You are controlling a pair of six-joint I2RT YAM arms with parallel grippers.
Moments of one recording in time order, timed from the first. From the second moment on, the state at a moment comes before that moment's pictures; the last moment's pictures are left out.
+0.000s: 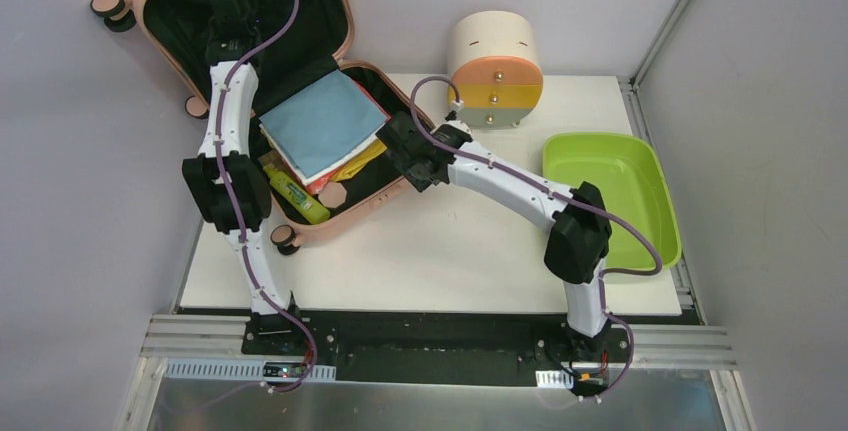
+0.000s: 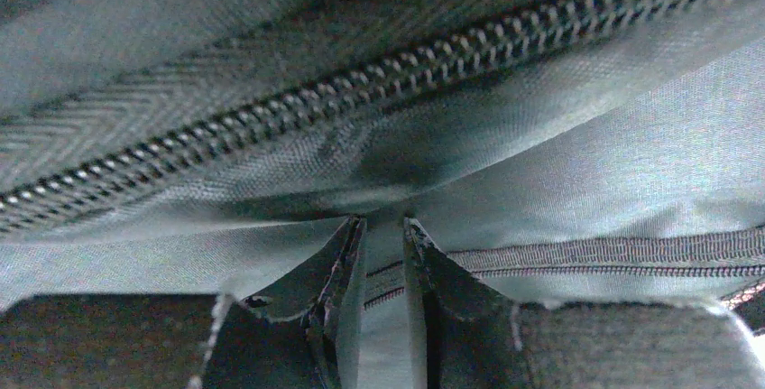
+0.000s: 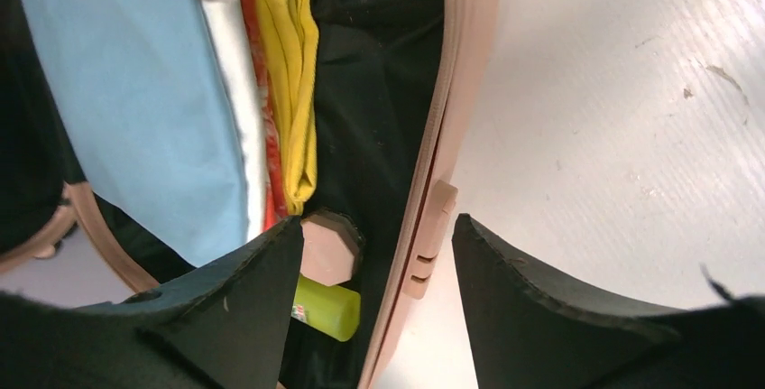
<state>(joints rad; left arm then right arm) 0.11 2.05 2.16 -0.19 -0.40 0.13 0.96 1.97 1.84 -0.90 0.51 1.58</state>
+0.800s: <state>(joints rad) 0.11 2.01 2.10 -0.18 -0.40 0.11 0.94 1.95 1.54 -0.64 0.49 1.65</state>
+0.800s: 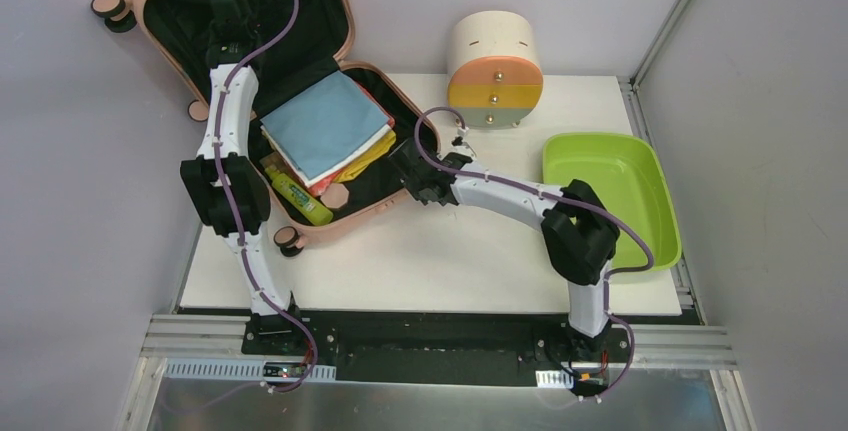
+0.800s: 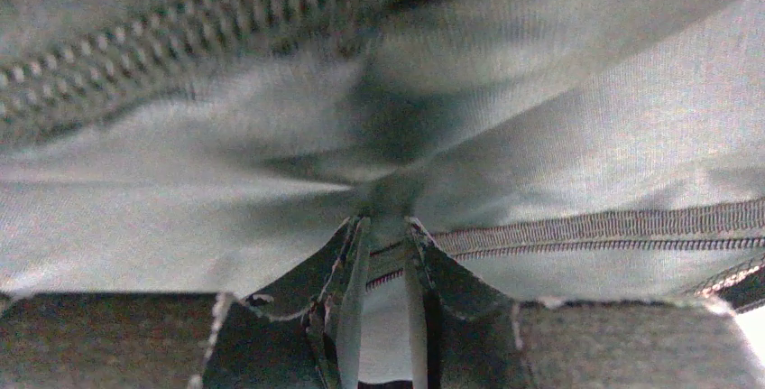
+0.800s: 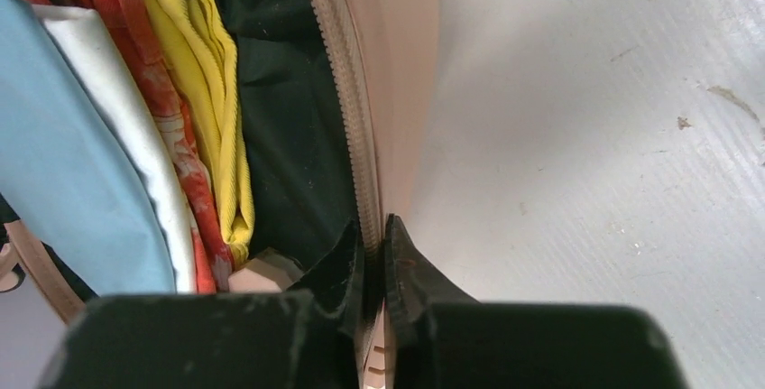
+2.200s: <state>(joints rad) -0.24 0.83 1.17 -0.39 -0.21 -0.12 0.70 1.17 1.12 -0.68 0.39 0.83</state>
